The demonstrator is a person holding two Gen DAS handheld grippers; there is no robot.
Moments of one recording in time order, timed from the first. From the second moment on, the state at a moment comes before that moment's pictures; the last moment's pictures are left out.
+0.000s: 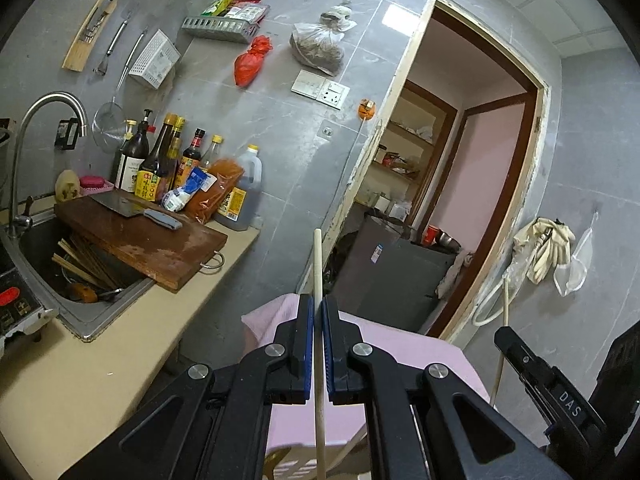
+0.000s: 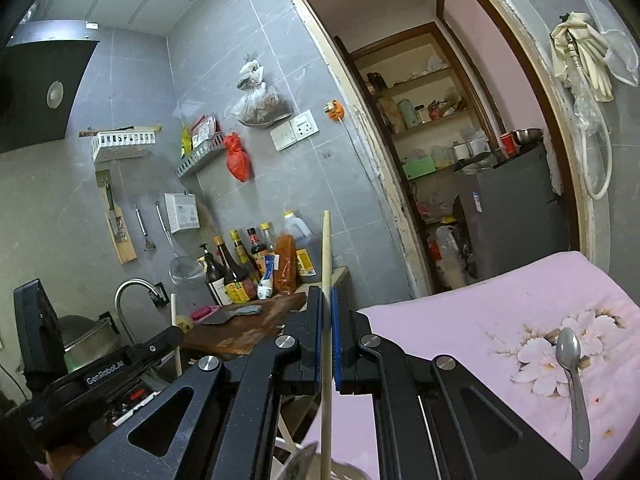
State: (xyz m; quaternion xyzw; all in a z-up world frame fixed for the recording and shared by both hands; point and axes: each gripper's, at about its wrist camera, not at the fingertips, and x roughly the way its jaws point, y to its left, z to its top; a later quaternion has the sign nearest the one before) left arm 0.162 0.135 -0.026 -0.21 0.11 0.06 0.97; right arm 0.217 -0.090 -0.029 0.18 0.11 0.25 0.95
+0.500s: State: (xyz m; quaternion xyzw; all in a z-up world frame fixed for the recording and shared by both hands) left arm 0.149 0.124 -0.021 -0.18 0.12 0.03 0.98; right arm 0.203 -0.097 -0.030 0.16 0.11 0.26 0.95
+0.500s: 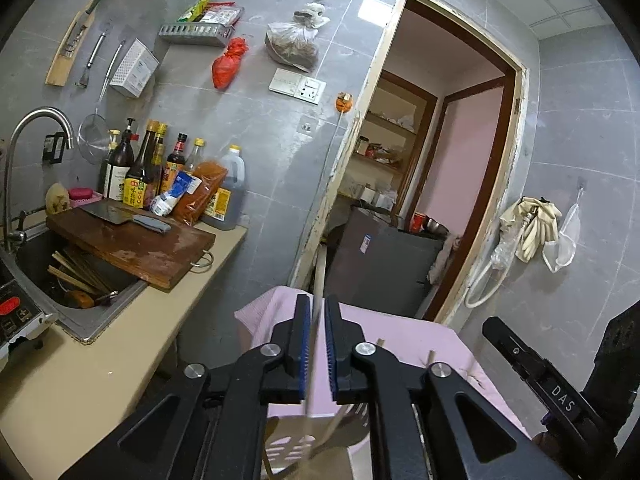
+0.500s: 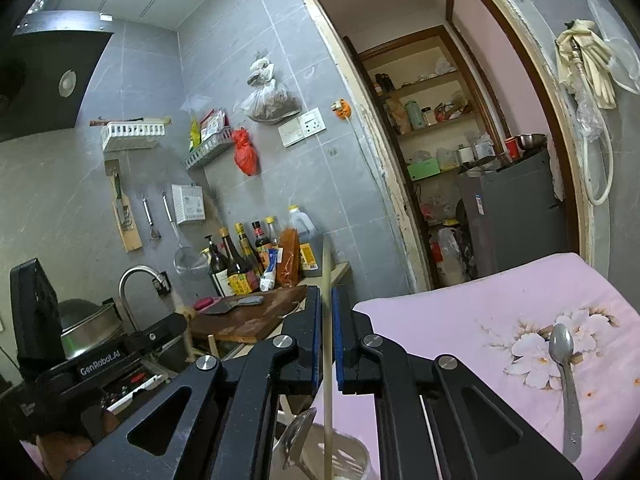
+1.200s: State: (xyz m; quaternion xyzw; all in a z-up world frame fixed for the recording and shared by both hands) left arm 0.153 0.023 0.052 -0.12 0.12 0.02 0.99; right arm 0.181 -0.215 0.046 0.11 0.11 0.18 0.97
